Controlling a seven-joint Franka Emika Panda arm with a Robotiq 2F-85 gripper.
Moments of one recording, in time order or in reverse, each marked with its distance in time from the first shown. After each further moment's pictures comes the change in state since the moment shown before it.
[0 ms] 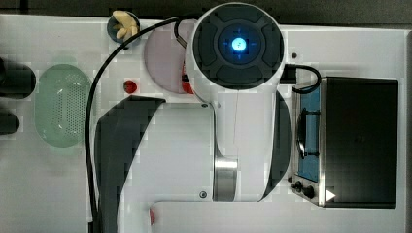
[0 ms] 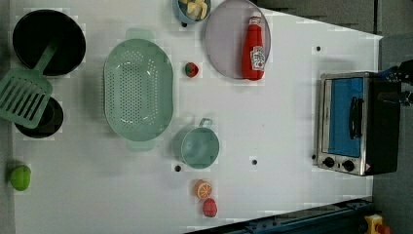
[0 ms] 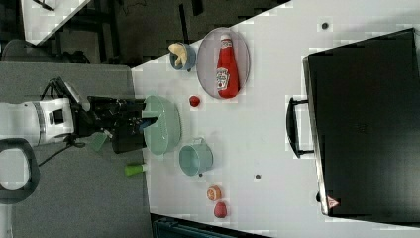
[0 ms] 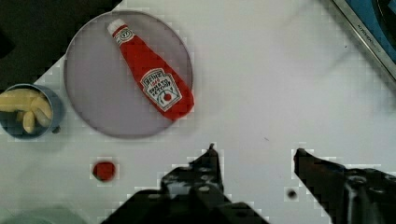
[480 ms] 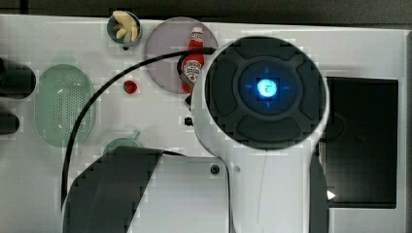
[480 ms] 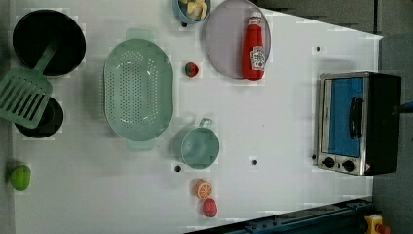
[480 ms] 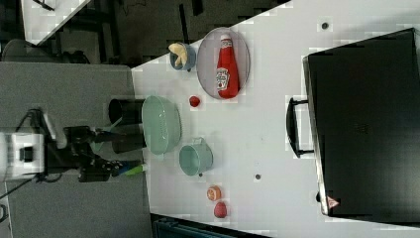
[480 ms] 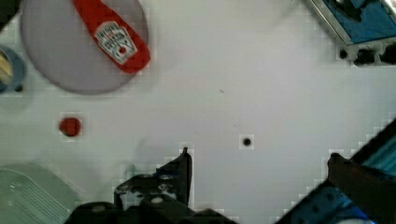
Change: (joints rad) arm -0.077 -0.128 0.055 0.021 0.012 -0.208 0.000
